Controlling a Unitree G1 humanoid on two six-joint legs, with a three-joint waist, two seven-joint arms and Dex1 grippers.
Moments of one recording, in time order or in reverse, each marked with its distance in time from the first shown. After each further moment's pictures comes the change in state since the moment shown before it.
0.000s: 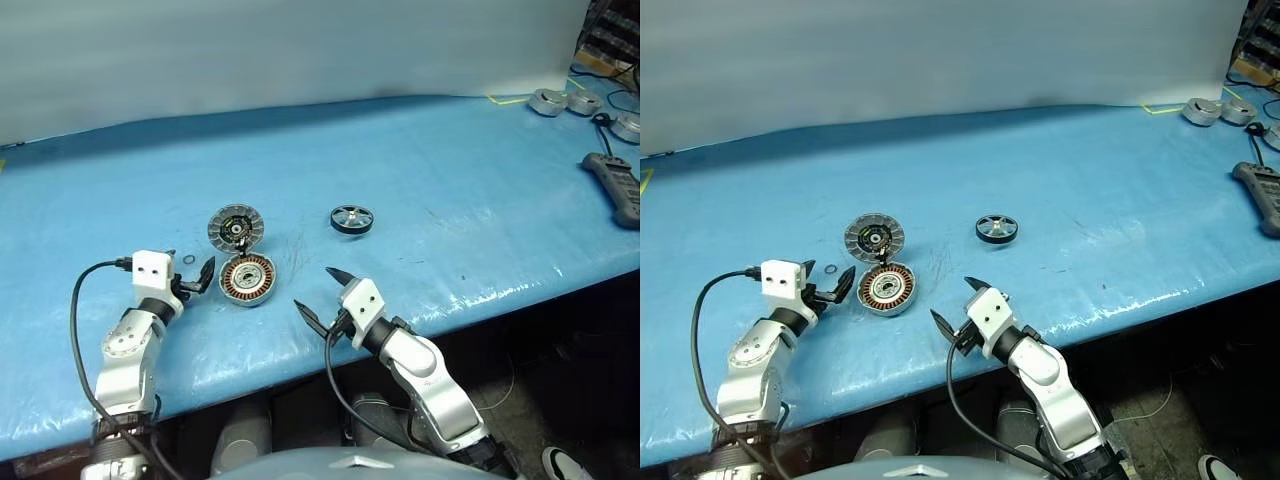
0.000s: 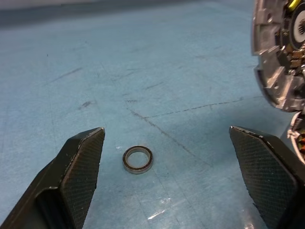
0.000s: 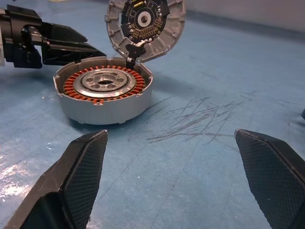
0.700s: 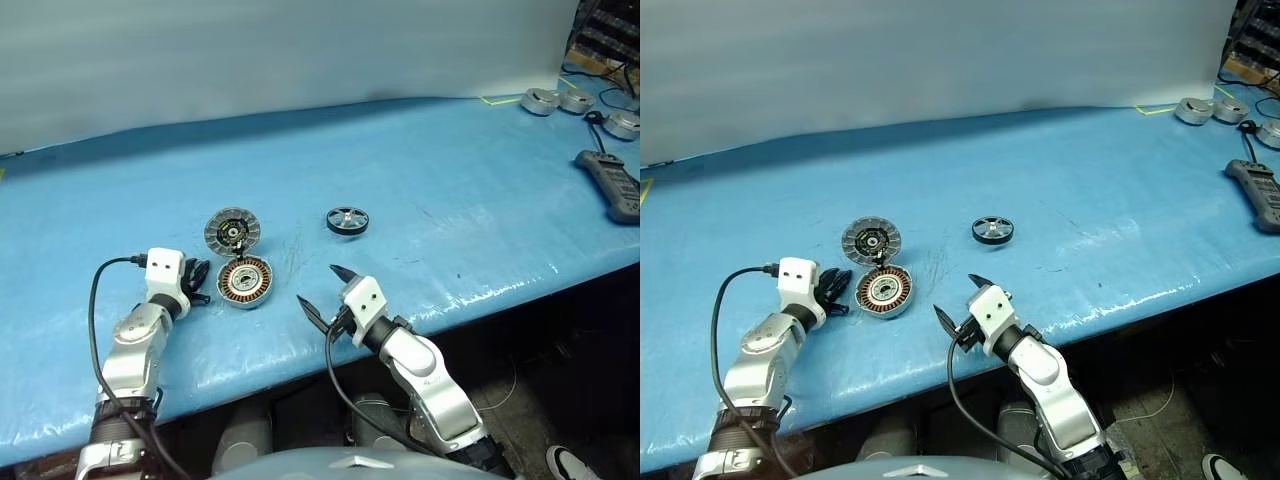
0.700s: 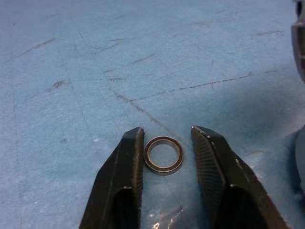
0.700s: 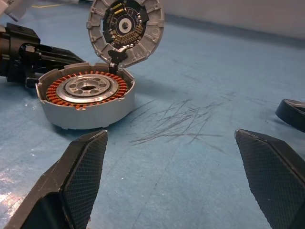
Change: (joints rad) left arm 0.022 0.056 -0.059 0.007 -0.028 0.096 0.021; right arm 0.002 0.011 -0.010 0.001 -0.004 0.007 -0.031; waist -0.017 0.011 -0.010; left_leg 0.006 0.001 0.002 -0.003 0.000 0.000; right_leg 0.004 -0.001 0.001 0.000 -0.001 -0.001
